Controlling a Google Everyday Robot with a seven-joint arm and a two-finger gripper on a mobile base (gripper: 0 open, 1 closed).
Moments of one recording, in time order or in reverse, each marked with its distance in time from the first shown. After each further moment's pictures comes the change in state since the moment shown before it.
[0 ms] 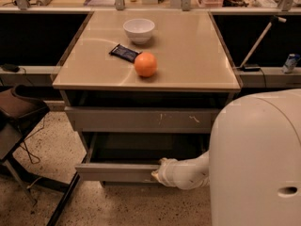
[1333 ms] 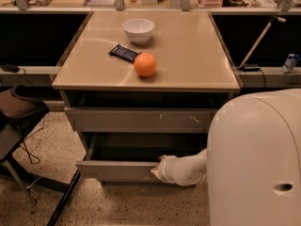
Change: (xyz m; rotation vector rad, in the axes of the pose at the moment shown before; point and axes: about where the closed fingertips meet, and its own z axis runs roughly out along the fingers) arm -0.012 -0.009 0.007 0.012 -0.014 0.023
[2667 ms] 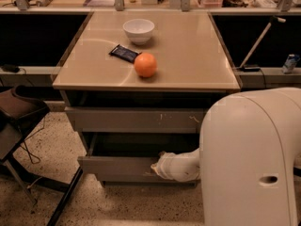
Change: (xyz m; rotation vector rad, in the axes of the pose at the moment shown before) arm -0.003 -0.012 0.012 0.011 0.009 -0.008
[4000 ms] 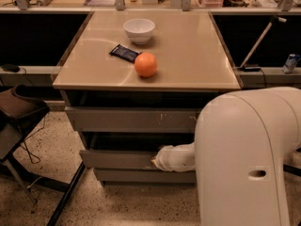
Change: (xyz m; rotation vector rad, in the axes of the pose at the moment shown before) arm -0.014 -0.022 0.013 0.007 0.006 -0.001
